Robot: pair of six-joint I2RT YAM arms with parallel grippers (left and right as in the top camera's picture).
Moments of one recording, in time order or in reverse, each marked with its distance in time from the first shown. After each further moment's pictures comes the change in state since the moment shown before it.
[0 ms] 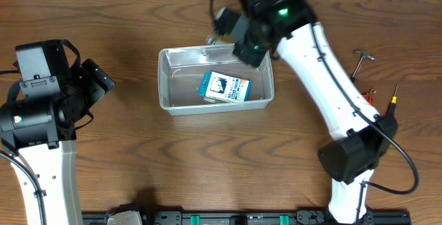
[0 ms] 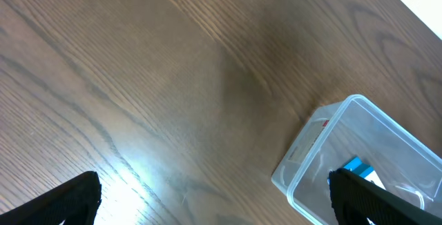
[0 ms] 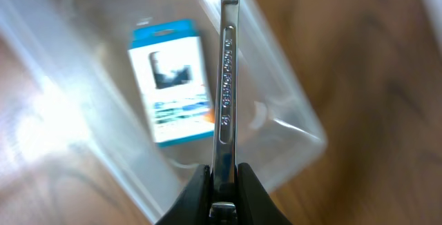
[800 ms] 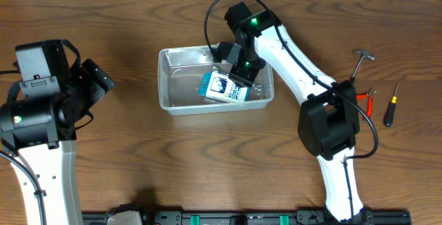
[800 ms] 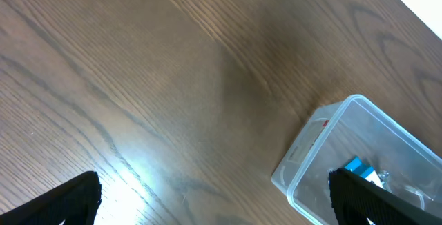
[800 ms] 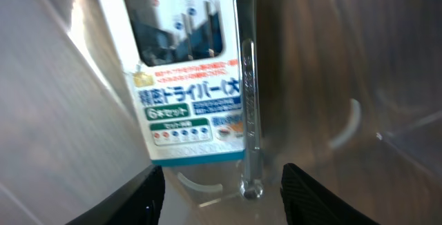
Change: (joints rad) left arm 0.000 0.000 0.000 0.000 0.000 0.000; right arm -0.029 0.232 -0.094 0.028 -0.019 -0.048
